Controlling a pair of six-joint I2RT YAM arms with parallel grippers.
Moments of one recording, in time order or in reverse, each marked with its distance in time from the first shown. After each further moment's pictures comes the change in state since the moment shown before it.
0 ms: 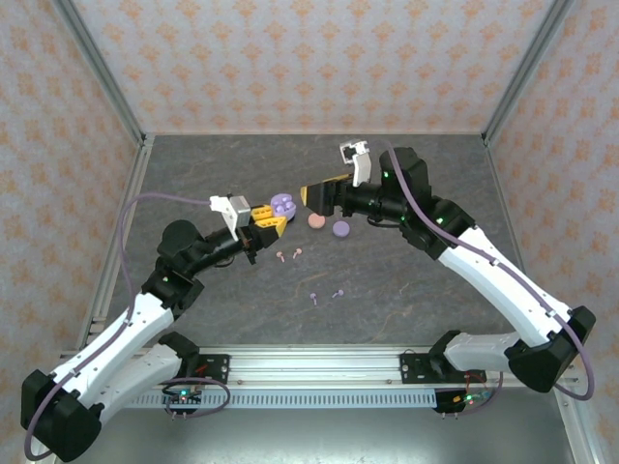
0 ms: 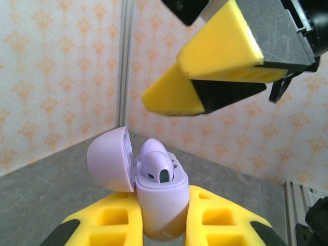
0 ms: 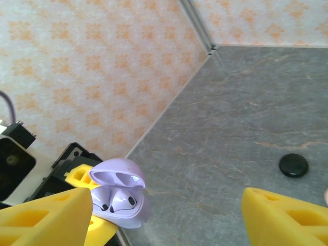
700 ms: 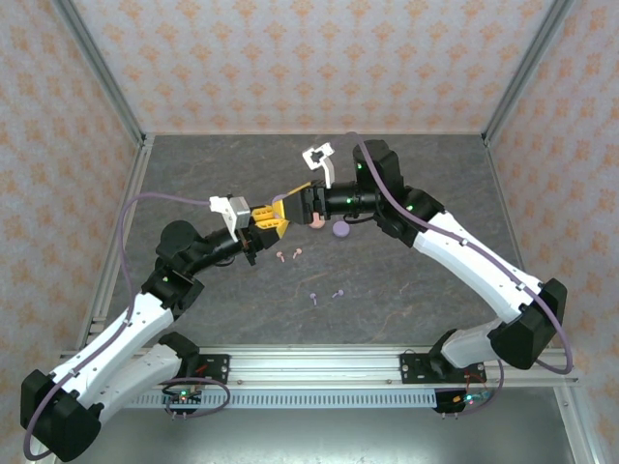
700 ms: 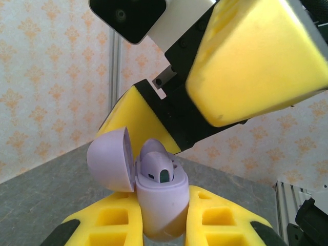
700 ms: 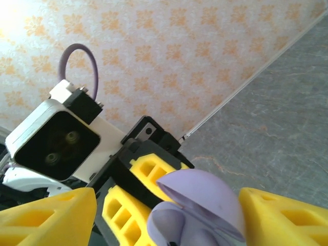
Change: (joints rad) left arm -0.006 0.000 0.005 0.018 0.029 0.000; right arm 0.036 0.151 0.057 0.113 -0.348 0.030
